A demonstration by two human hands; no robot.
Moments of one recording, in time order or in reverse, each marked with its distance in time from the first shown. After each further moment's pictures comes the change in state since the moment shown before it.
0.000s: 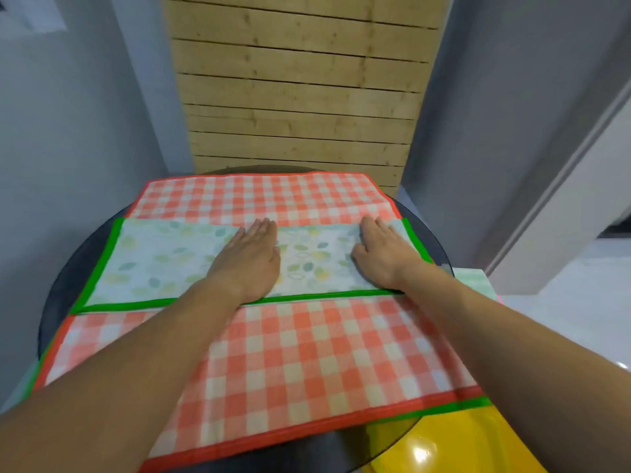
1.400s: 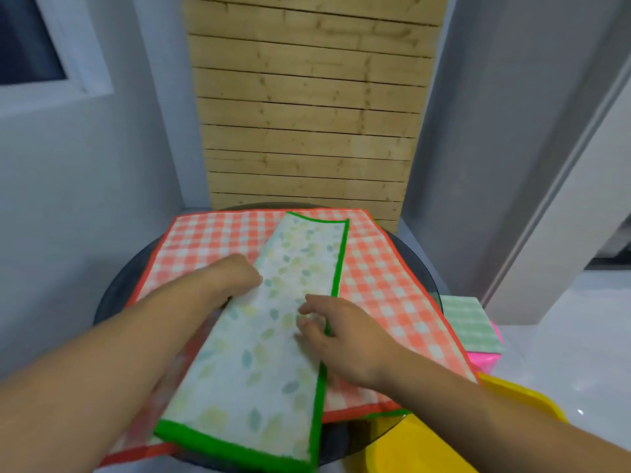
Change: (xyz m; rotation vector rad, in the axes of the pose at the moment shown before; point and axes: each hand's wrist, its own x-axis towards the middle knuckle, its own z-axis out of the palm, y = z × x) left_hand -0.041 0.010 -0.077 -0.426 -0.111 -0.502; right_hand -0.138 -0.088 -0.010 0.274 -0.055 -0.317
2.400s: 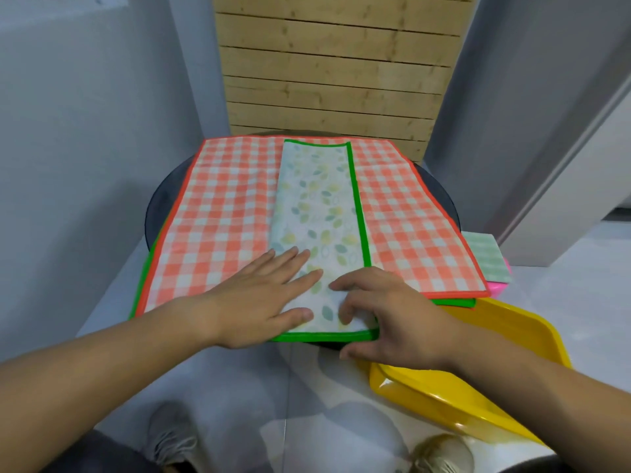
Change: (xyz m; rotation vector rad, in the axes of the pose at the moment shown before) left_hand -0.133 -0.103 0.057 0.717 -0.214 0.781; right_hand -0.093 0.016 0.027 -0.218 -0.091 -0.406
